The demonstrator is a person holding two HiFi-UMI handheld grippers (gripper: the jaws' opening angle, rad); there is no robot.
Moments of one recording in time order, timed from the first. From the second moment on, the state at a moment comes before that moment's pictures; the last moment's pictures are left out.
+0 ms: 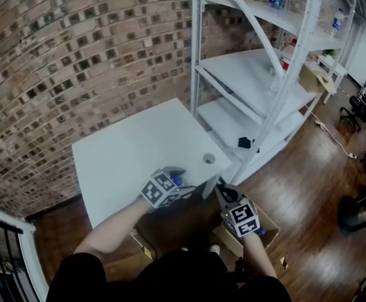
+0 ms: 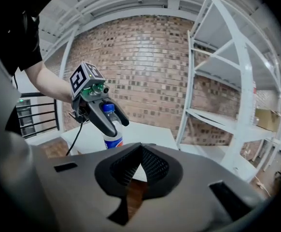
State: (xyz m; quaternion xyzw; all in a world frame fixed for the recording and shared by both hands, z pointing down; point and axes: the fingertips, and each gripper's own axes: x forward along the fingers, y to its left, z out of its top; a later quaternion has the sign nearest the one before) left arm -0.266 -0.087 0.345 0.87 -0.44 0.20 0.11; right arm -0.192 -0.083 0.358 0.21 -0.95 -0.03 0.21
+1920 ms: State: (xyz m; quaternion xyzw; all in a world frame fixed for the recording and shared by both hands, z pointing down) left arm -0.770 -0.002 0.377 0.56 -0.78 0.15 0.24; right arm -0.632 -0.089 0.382 -0.15 -0.96 -0.03 0.23
